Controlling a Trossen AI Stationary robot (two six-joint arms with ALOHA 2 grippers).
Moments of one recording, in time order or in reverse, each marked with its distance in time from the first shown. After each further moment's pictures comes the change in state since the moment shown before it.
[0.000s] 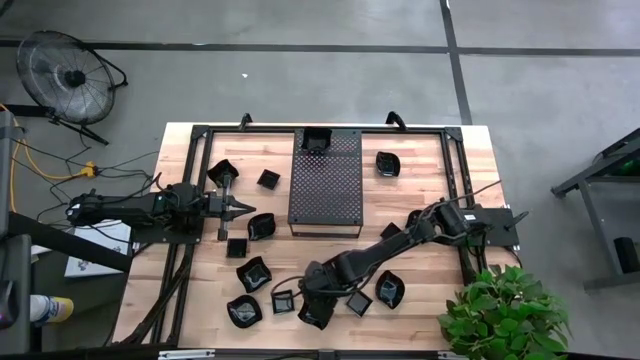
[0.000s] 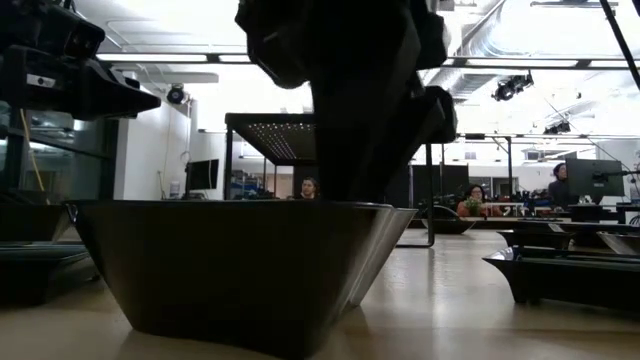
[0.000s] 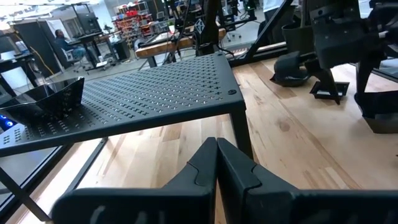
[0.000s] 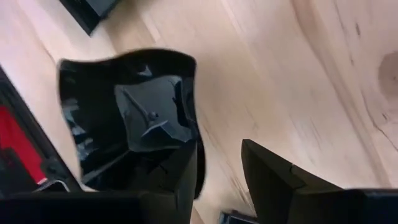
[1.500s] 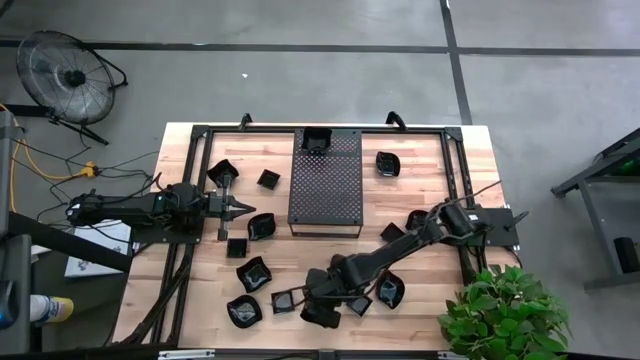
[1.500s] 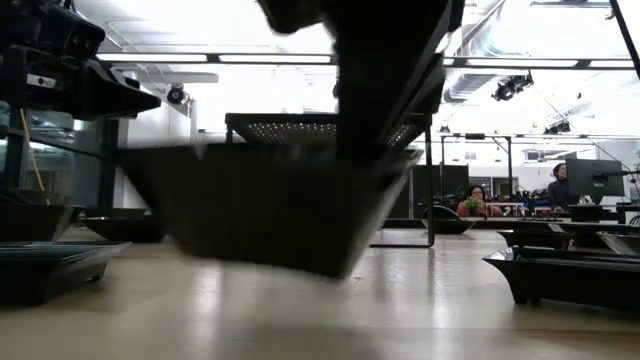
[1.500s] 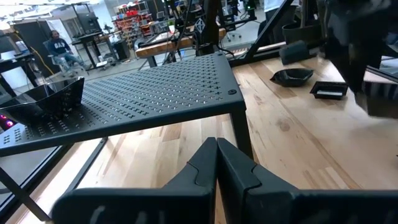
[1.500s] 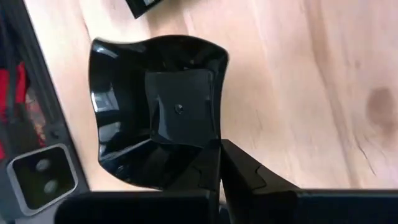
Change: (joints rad) left arm 0.000 0.000 0.000 0.000 0.000 0.000; right arm 0.037 -0.058 0.000 -0.024 0.070 -0.176
